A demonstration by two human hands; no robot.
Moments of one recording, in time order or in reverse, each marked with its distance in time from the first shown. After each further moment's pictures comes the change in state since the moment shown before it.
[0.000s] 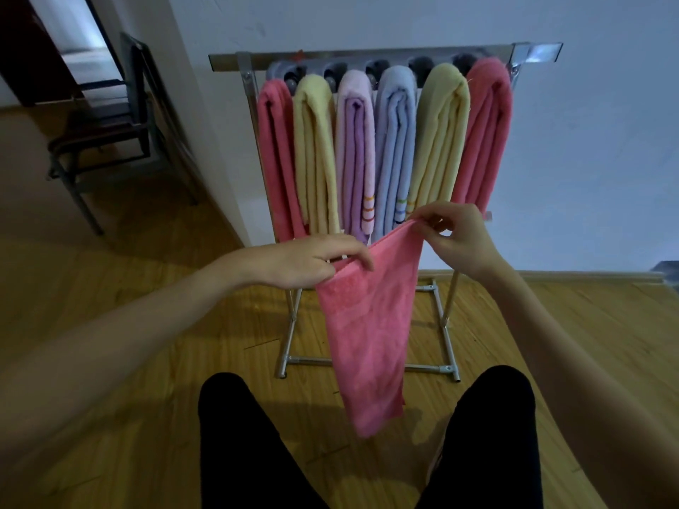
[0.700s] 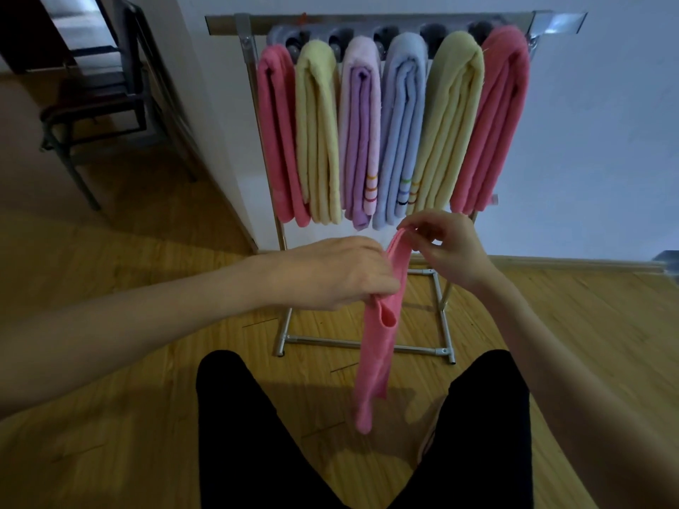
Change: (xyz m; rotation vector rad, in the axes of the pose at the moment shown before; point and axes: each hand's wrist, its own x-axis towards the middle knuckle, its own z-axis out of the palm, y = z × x) left_hand 0.014 0.007 0.041 0.743 0.186 0.577; right_hand -0.028 -0.001 0.019 0.029 -0.091 0.010
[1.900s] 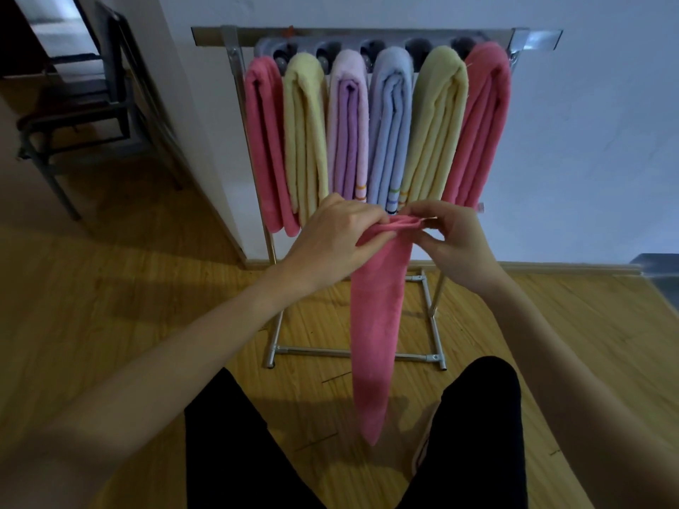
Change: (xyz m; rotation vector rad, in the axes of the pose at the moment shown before) left_hand 0.022 -0.020 0.010 -0.121 0.570 -0.529; right_hand 0.007 -0.020 -0.020 0.168 0.016 -0.039
